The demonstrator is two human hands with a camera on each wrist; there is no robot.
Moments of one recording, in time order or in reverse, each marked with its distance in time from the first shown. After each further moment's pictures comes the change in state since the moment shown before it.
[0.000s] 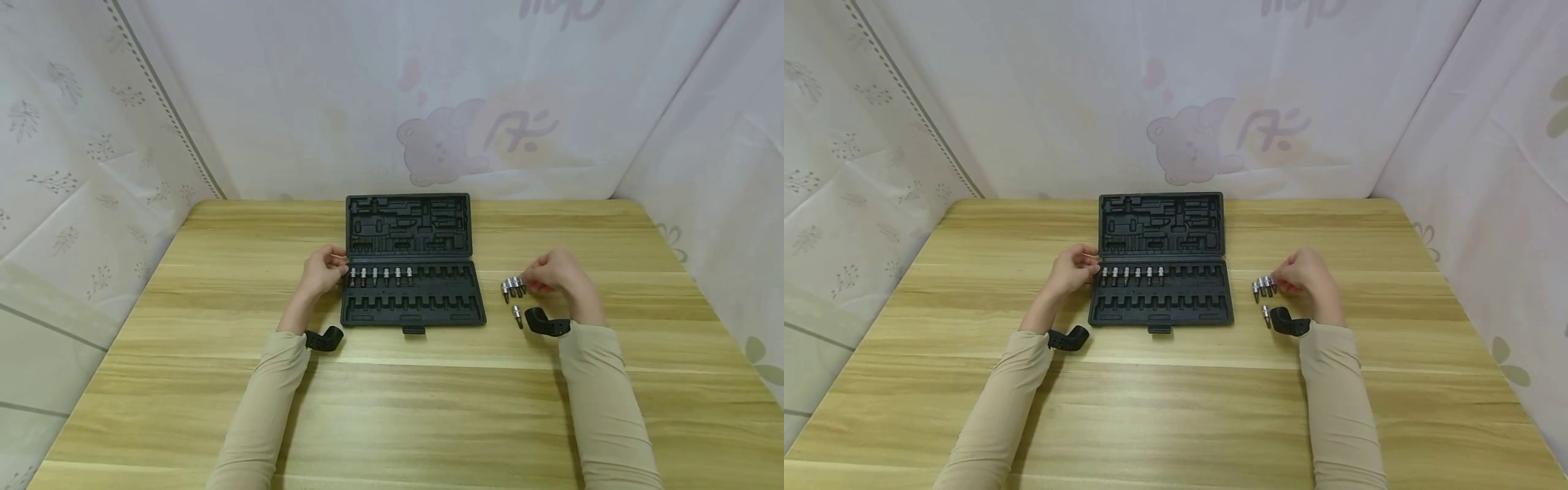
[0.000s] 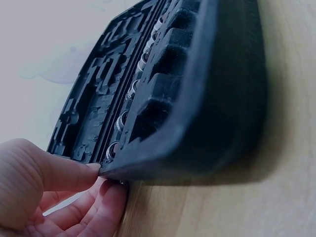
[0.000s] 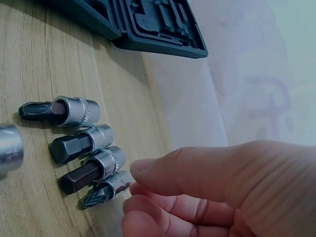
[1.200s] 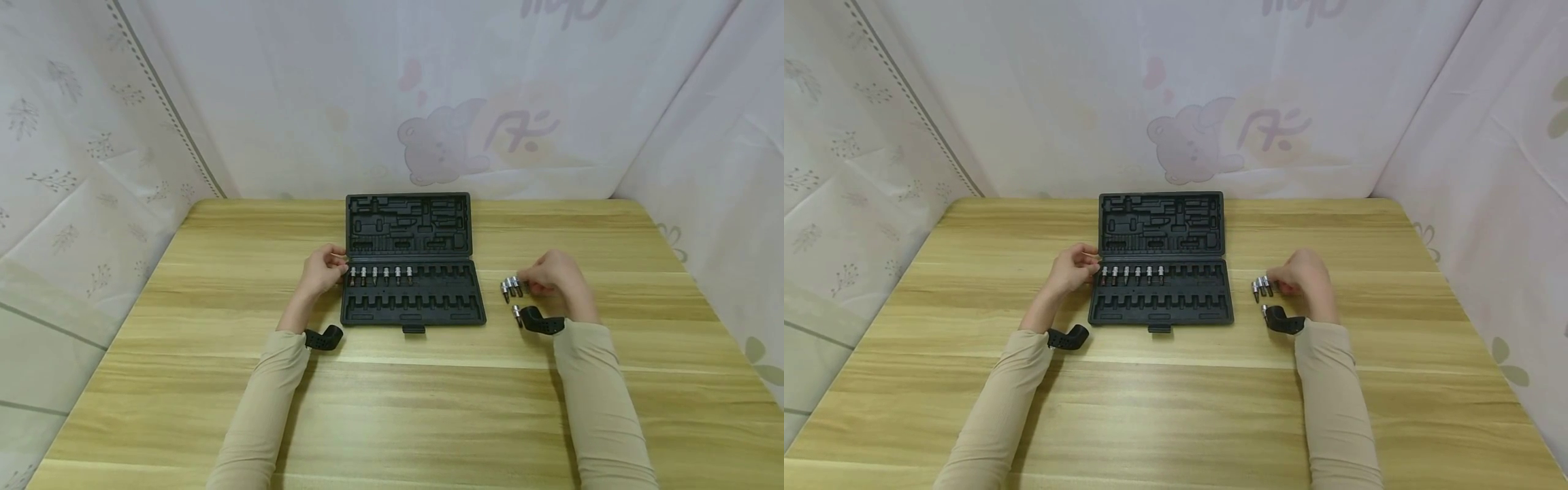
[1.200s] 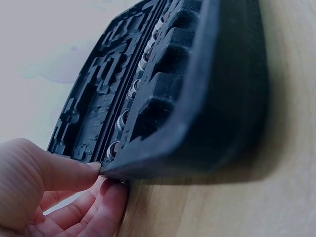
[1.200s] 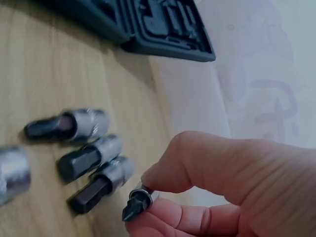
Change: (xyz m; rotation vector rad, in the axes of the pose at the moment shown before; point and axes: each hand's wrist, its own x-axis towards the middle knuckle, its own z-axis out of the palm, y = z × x) left_hand 0.002 -0.002 0.000 0.011 -0.005 0.003; right_hand 0.007 0.003 0.002 -0.160 0.057 0.065
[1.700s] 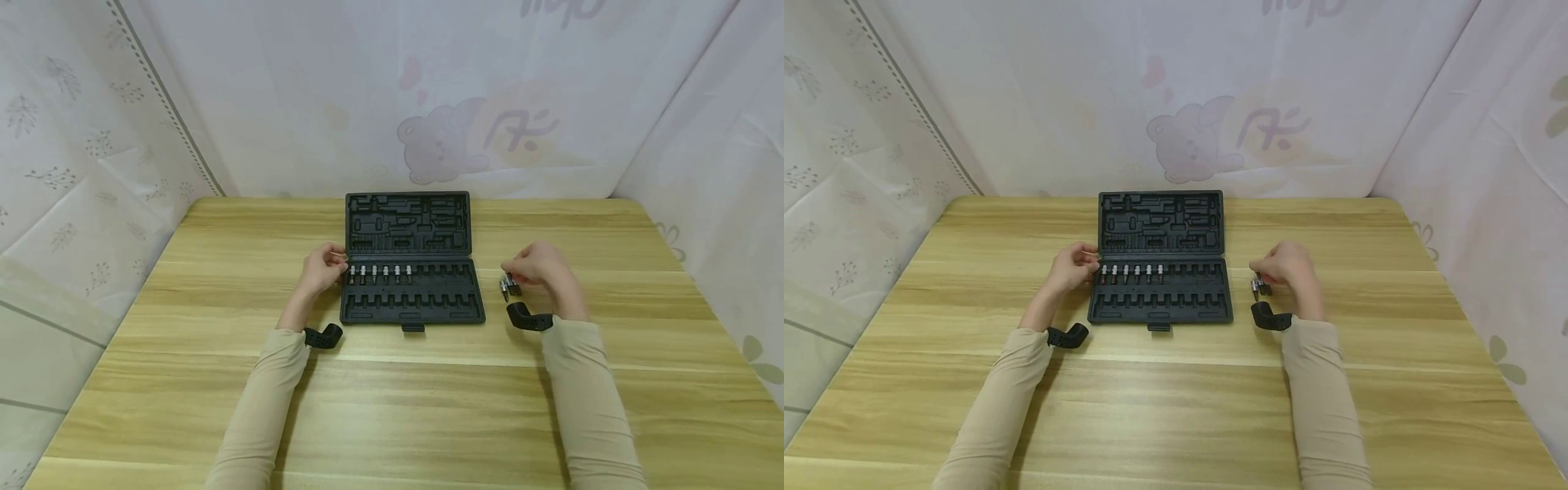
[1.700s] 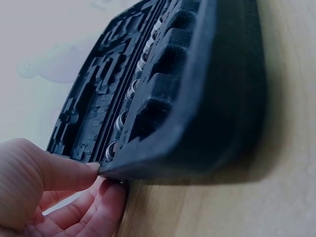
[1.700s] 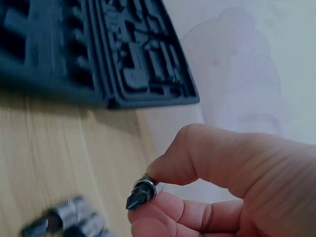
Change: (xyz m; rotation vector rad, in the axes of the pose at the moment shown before) left_hand 0.000 0.001 0.000 -0.014 0.002 -0.009; right_hand -0.012 -0.032 0.004 -0.067 0.010 -0.087
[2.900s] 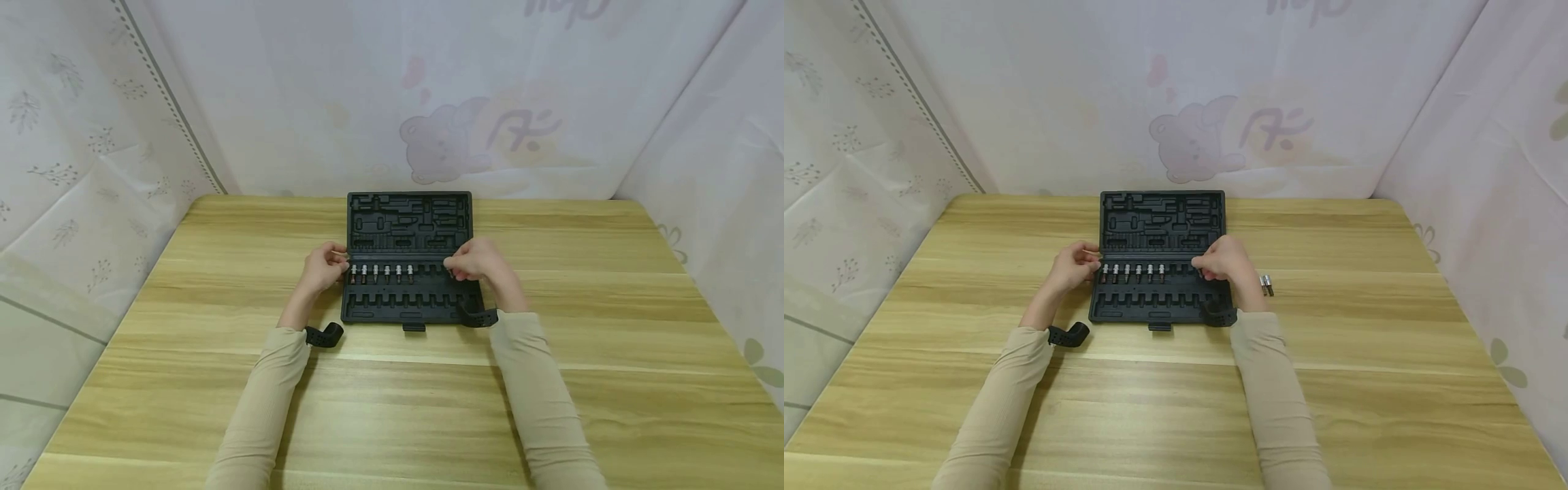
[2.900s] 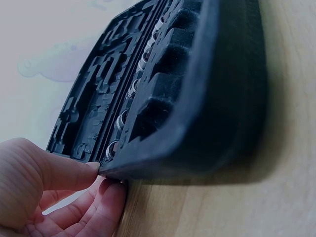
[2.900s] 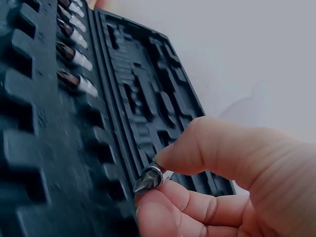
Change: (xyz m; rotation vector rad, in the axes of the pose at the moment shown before) left_hand 0.000 0.002 0.000 -0.015 -0.009 -0.008; right_hand 0.015 -0.077 0.048 0.177 -0.066 -0.085
